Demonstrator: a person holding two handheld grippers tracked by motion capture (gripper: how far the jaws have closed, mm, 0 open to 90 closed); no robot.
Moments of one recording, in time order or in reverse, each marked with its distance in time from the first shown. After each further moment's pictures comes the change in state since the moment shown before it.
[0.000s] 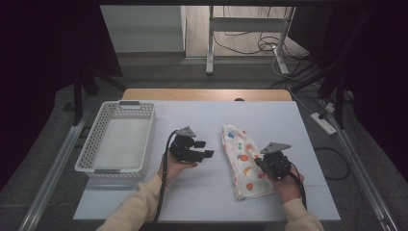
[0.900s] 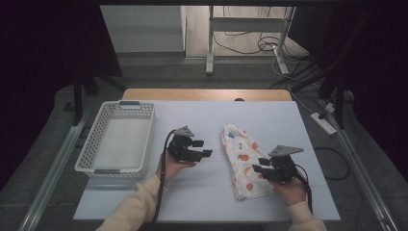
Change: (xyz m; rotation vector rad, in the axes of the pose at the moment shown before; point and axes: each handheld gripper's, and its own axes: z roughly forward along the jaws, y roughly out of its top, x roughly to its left) left arm 0.000 0.000 -0.006 -0.006 0.014 0.007; right arm 0.000 -0.011 -0.018 -0.112 0.154 0.066
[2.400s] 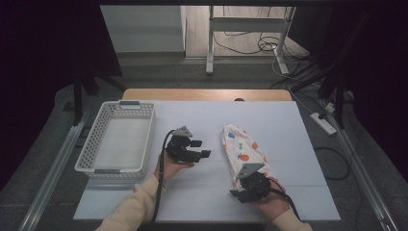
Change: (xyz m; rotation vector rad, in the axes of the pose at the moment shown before) left arm 0.000 -0.002 -0.005 0.005 0.009 -0.001; right arm 0.078 0.000 0.036 0.217 0.088 -0.270
